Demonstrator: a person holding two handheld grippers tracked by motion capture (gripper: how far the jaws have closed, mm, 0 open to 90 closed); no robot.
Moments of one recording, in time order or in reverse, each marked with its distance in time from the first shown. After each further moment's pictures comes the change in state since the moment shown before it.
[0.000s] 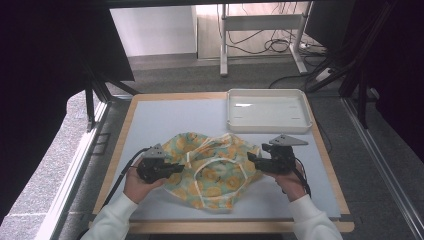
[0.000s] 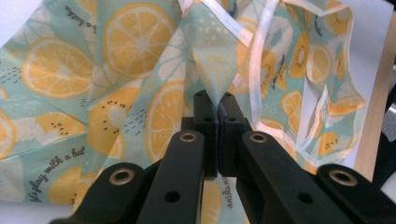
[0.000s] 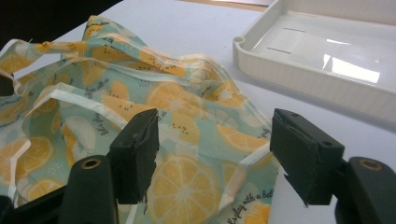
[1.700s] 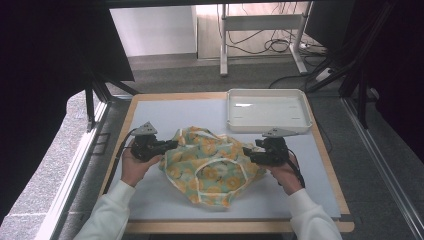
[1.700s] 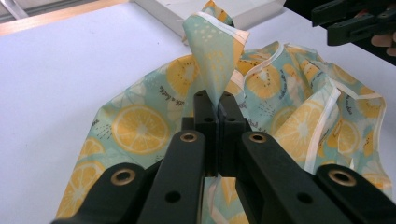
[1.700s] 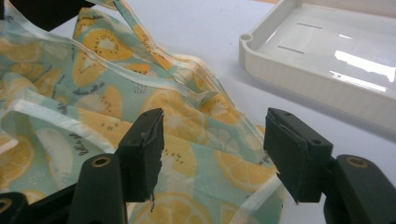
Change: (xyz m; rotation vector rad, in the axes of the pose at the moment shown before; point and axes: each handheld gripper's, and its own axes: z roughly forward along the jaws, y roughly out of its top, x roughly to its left) left arm 0.036 0.035 -0.016 -0.130 0.083 -0.080; right arm -0.008 0.013 0.027 0.055 0.035 -0.019
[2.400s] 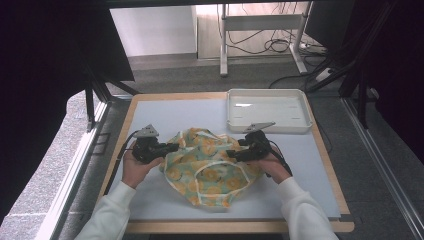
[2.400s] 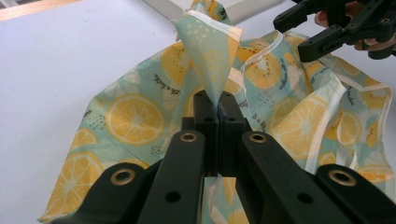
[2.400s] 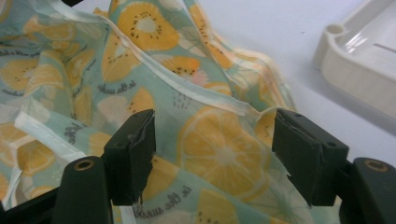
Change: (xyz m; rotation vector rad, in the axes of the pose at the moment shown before) left arm -0.001 -0.005 0.005 0.028 -0.012 0.003; right arm 0.008 0.016 0.050 0.126 0.195 -0.095
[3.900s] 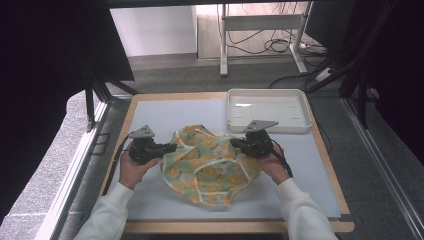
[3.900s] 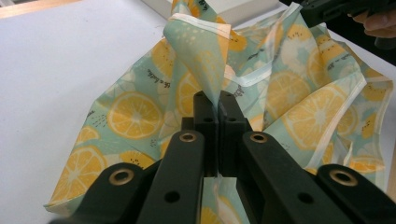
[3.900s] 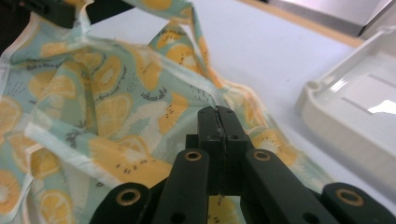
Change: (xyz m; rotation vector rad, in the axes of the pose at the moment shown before) left arm 0.003 -0.004 -0.008 -0.029 -0.017 -0.021; right arm 0.017 0.015 -0.023 -0.108 -0.049 -0.114
